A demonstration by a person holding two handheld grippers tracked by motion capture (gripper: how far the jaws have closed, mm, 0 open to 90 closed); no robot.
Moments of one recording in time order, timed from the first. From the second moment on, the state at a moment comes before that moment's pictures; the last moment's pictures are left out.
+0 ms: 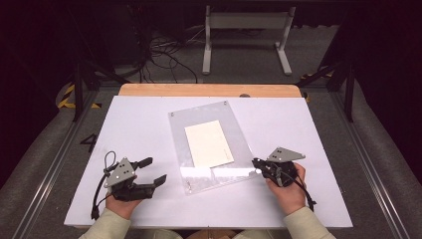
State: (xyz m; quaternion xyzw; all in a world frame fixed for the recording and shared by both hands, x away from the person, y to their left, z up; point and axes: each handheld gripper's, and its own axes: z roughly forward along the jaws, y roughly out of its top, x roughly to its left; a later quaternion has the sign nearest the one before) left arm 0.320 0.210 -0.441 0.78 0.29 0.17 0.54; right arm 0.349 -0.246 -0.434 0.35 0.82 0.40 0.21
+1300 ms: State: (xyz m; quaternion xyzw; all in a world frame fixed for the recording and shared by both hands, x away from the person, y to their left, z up) left arm 0.334 0.199 -0.443 0.78 0.30 0.16 0.53; right arm 0.308 -0.182 -0.421 0.25 0.83 0.48 0.12
